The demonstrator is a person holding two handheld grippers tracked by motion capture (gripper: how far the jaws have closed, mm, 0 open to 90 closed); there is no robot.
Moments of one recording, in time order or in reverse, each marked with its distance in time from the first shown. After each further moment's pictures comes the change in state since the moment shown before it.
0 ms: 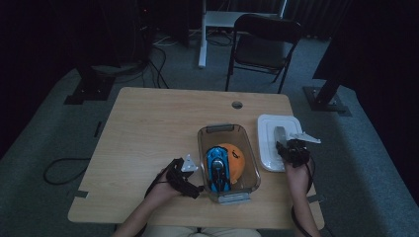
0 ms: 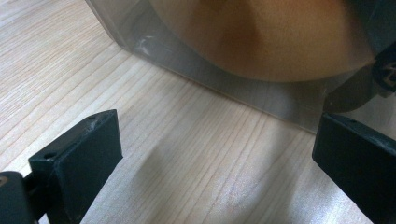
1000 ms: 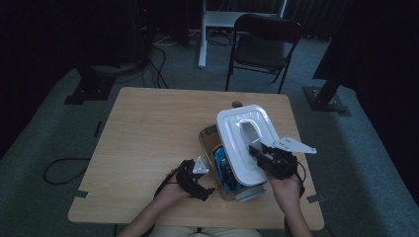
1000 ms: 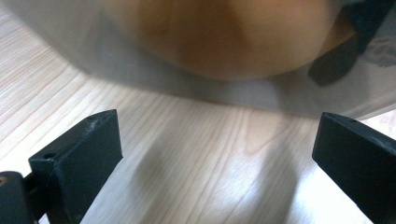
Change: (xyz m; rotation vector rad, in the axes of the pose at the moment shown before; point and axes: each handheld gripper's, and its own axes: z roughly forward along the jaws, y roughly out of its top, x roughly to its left) left arm -0.017 0.015 0.014 0.004 -0.030 0.029; right arm 0.102 0.026 -0.108 -0.165 0.364 -0.188
